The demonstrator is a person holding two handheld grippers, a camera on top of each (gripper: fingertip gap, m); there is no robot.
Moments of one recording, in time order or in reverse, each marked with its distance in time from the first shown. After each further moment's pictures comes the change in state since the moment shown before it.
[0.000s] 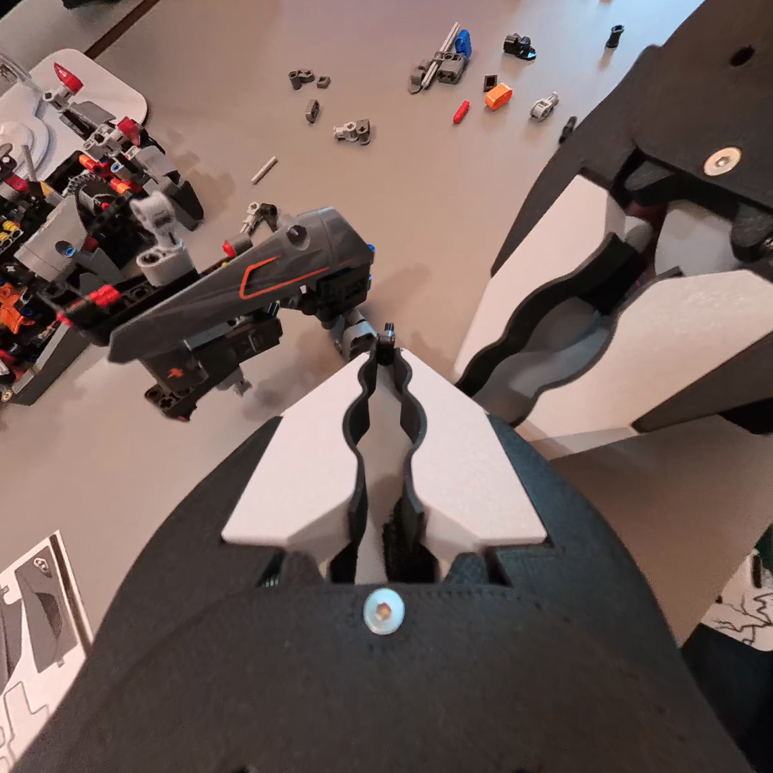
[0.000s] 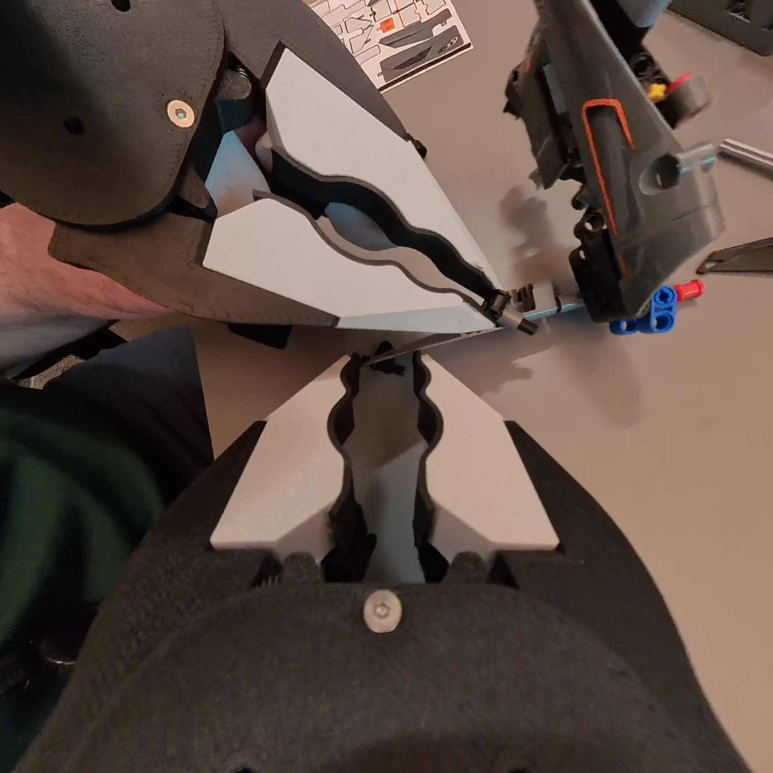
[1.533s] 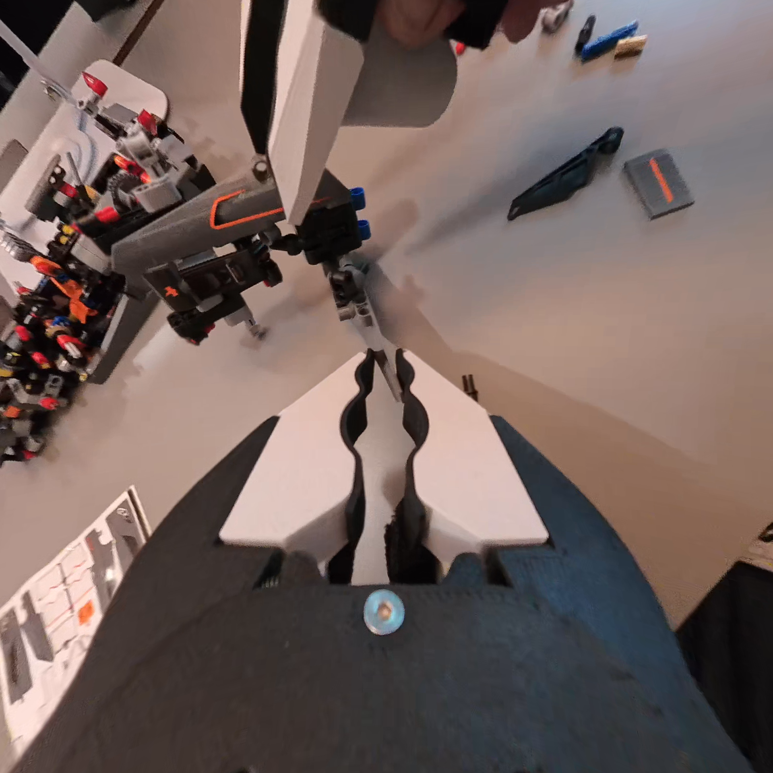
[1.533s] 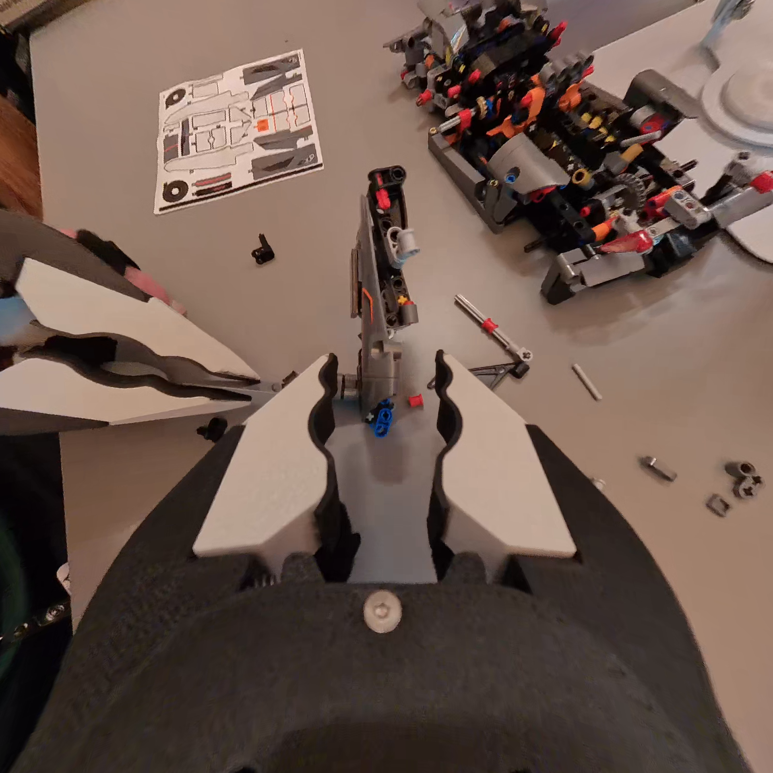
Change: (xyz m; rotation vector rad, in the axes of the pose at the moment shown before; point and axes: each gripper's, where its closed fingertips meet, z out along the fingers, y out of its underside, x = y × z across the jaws) left arm -0.004 0.018 -0.016 -0.061 -0.084 0.137; right arm 0.097 -0.073 -0.025 -0.010 0.110 -0.122
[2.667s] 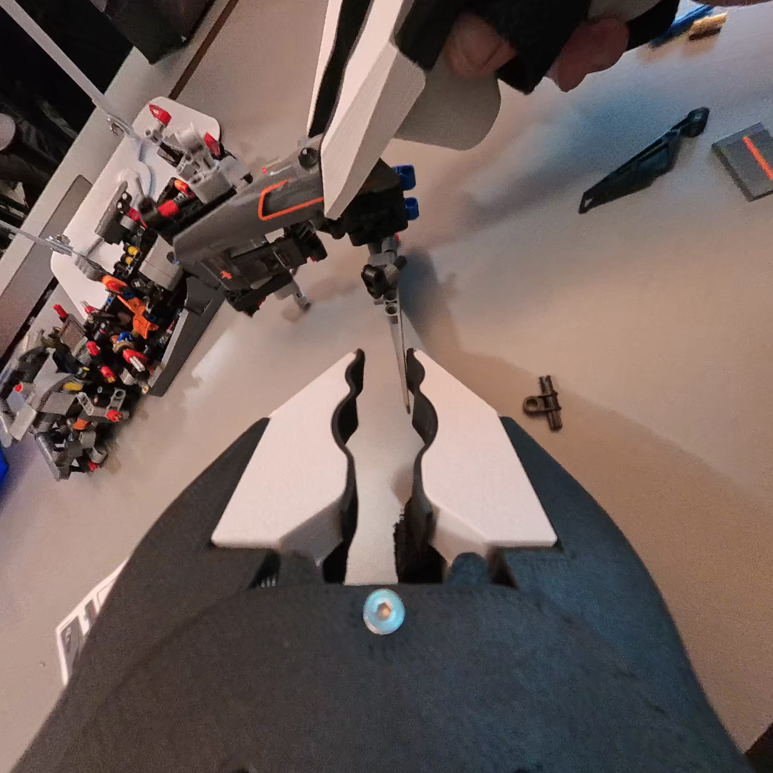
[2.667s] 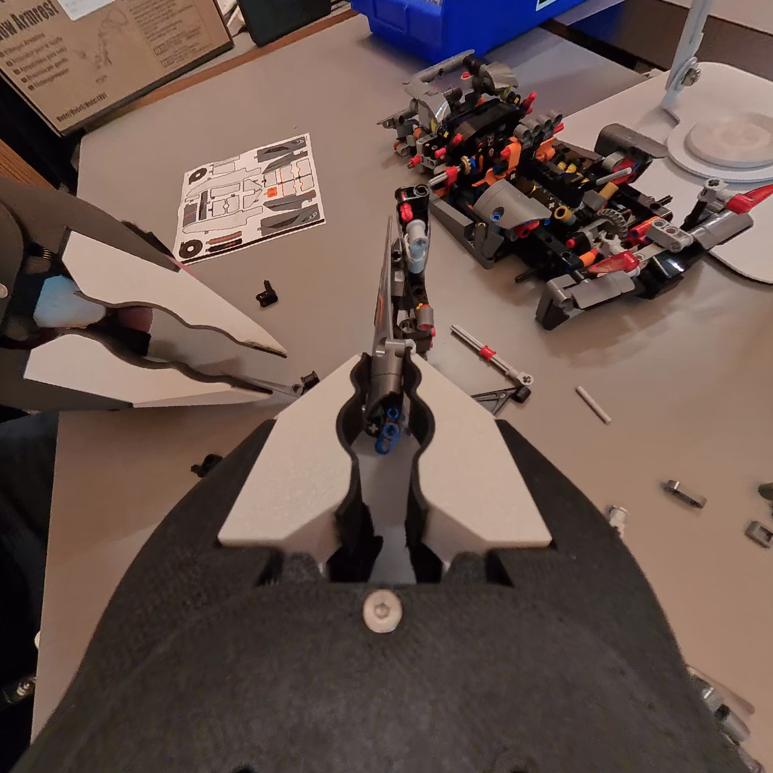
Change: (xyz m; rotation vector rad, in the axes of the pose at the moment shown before) left arm -0.033 0.000 0.004 0.040 -0.044 0.052; right arm 0.003 -0.010 0.006 0.166 -0.007 0.039
